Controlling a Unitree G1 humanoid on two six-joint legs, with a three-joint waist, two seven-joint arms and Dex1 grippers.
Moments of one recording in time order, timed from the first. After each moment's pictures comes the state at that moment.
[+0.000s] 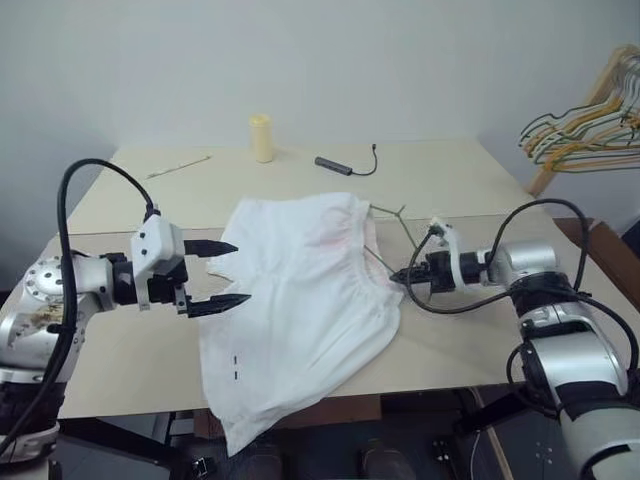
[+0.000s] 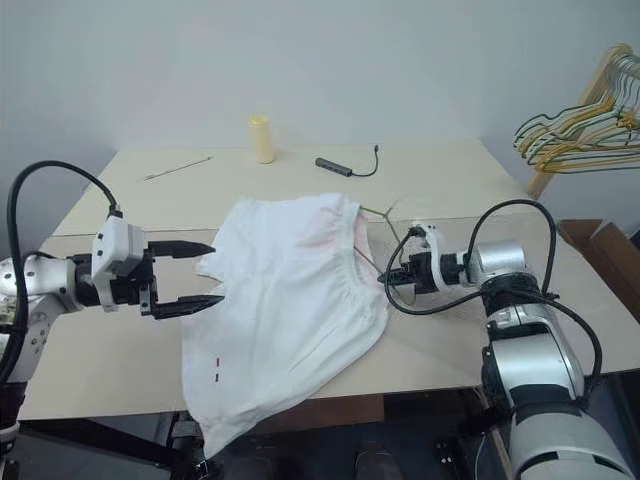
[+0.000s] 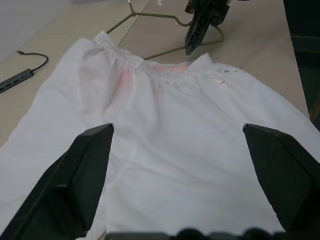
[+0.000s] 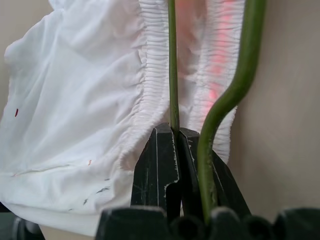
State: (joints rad) left arm -0.30 0.90 0.14 -0.18 -0.49 0.35 -1.20; right arm -0.85 -0.62 0.17 0.57 0.25 0.89 1.20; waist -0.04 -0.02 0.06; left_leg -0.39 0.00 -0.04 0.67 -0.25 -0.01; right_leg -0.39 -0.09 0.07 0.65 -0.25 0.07
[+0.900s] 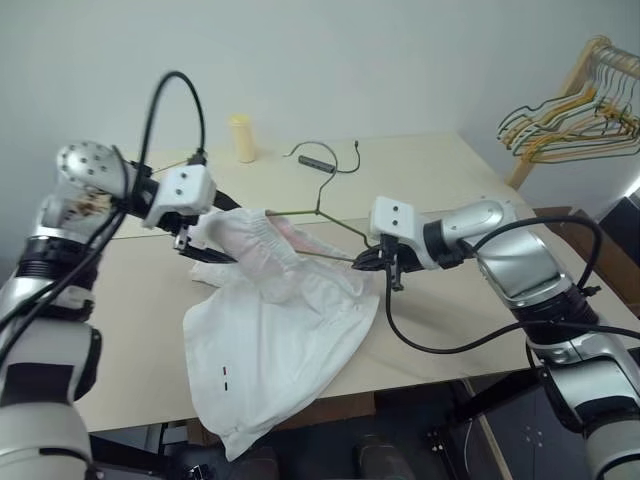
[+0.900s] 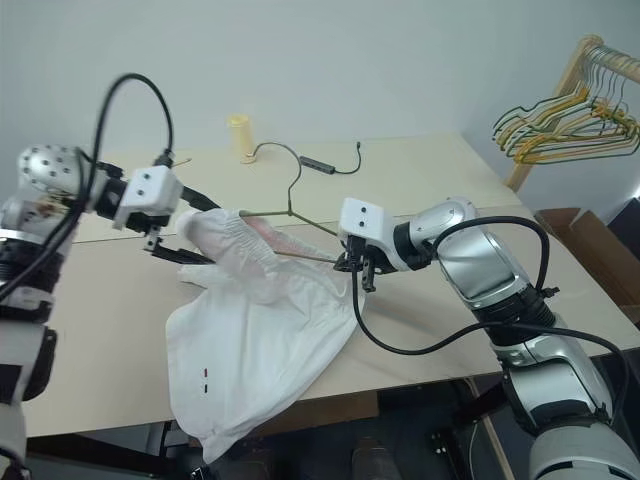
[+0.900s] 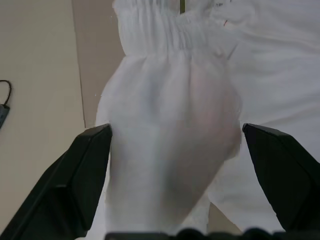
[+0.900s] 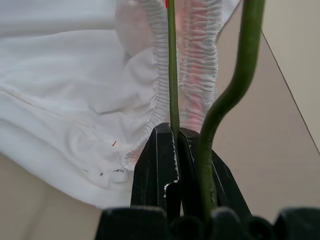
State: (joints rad) left arm -1.07 0.81 -0.32 0.73 -0.11 -0.23 -1.61; right arm -0.85 -0.68 0.39 -0.09 0.12 0.69 1.18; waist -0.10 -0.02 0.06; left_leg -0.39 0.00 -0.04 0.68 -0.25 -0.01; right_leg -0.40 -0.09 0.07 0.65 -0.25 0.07
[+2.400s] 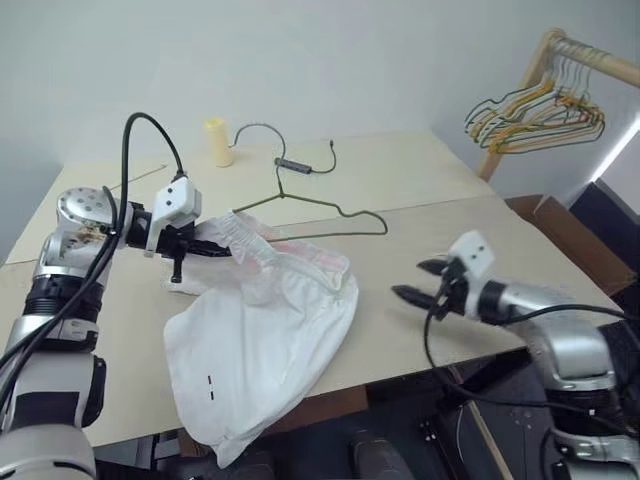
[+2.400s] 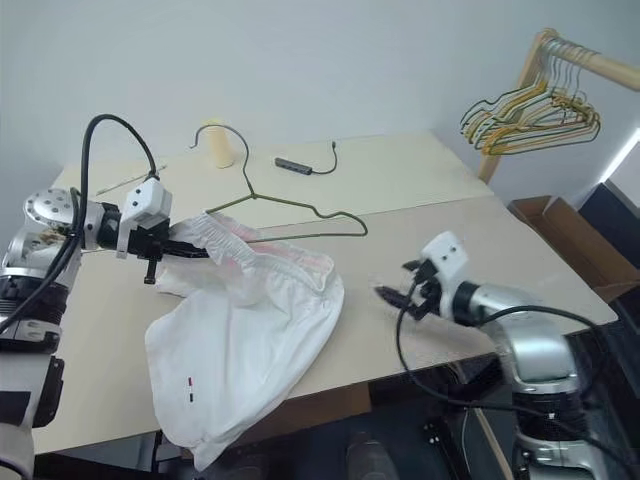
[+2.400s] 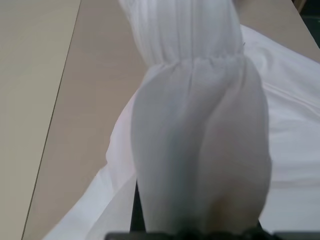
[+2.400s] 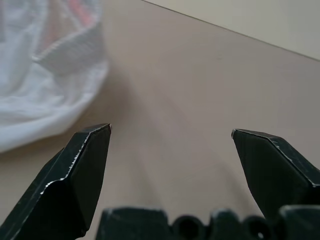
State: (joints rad) left arm -0.84 0.81 -0.12 0.55 -0.19 0.11 -1.53; right arm -0.29 -0.53 -0.02 -0.23 0.28 0.68 0.82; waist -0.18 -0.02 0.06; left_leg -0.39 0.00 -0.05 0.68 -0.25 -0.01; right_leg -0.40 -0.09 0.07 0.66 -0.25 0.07
